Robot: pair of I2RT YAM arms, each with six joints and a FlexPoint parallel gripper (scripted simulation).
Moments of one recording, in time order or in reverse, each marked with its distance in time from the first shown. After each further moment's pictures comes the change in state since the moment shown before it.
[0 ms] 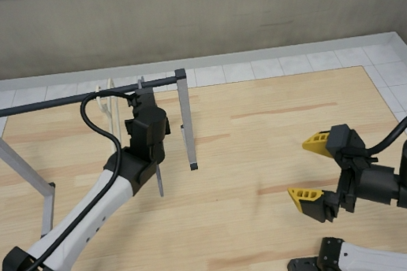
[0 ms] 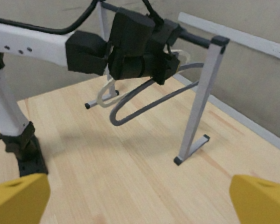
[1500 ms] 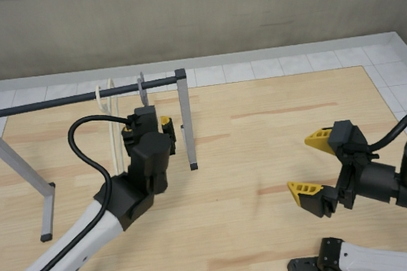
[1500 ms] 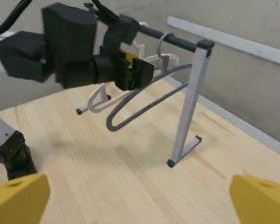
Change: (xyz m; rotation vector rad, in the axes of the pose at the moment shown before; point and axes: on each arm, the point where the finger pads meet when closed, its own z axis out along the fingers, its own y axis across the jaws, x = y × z) left arm -0.013 -0.003 -0.089 0.045 -0.054 -0.036; right arm -0.004 -0.008 0.000 0.047 -0.018 0.017
